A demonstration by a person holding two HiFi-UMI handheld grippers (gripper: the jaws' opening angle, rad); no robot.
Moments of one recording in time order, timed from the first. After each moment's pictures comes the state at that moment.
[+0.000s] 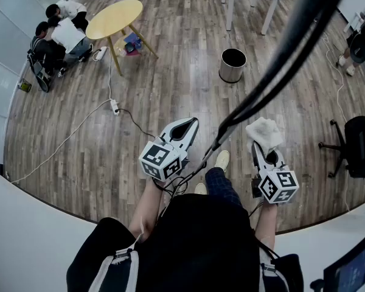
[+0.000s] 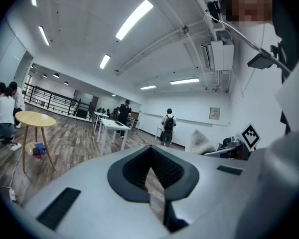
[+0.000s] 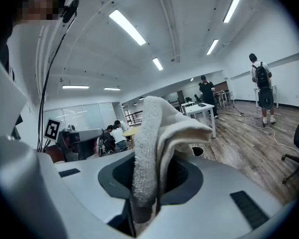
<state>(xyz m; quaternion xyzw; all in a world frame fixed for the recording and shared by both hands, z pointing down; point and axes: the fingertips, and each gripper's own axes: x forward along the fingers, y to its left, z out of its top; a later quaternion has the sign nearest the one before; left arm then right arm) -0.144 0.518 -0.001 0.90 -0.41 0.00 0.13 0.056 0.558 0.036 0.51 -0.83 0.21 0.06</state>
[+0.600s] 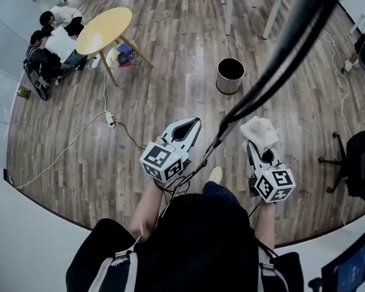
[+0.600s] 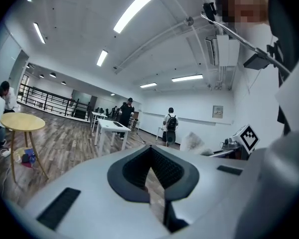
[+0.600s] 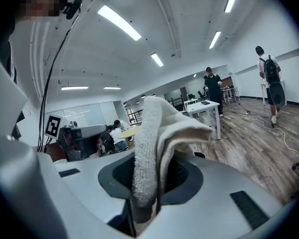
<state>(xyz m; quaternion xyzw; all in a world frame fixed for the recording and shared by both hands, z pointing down) -0.073 0.340 -0.002 0.91 -0.40 0.01 0.13 0.102 0.376 0.047 0.49 -0.84 0.22 0.07</state>
